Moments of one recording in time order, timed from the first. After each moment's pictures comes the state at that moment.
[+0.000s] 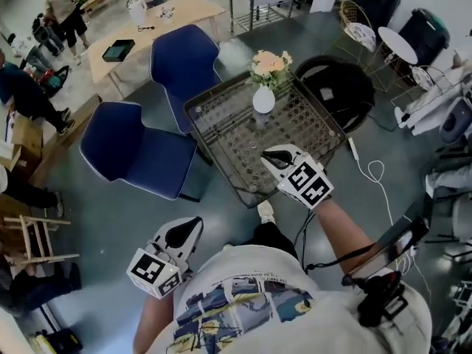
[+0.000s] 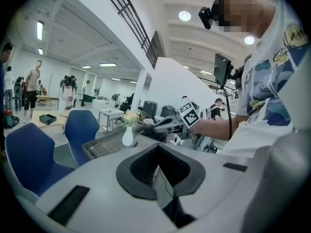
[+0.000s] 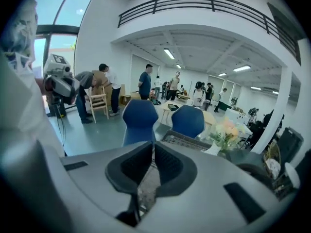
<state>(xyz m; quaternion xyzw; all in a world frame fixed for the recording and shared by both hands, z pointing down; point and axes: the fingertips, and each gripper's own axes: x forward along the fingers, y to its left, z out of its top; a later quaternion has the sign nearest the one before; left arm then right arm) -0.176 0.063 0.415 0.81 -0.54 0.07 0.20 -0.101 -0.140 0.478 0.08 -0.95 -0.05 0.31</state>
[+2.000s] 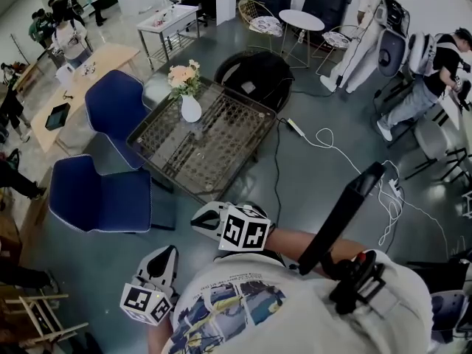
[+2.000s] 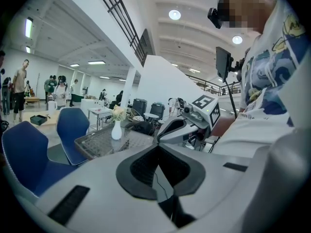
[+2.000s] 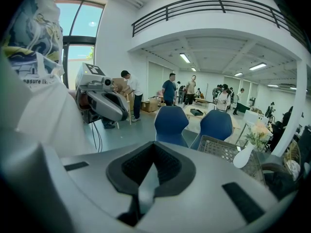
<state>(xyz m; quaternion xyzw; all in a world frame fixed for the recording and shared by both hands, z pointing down) -0.144 0.154 0.439 0.85 -0.48 0.09 0.19 -0.107 0.101 0.467 -0.01 -0.96 -0.03 0.29</state>
